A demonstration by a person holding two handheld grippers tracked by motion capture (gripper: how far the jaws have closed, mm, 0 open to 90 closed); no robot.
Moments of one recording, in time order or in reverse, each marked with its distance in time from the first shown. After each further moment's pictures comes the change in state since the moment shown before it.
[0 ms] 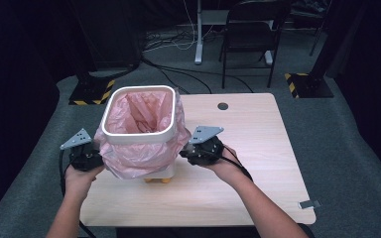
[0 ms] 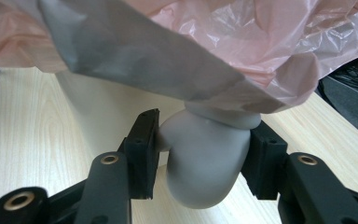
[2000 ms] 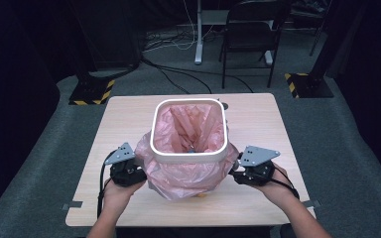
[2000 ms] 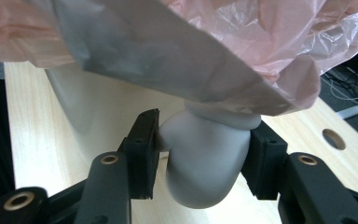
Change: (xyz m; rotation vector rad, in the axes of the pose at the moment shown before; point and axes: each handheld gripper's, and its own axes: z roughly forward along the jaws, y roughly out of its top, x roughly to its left) left arm -0.104 -0.001 0.059 0.028 -0.126 0.041; right arm 0.004 -0.070 -0.111 0.036 -0.094 -0.027
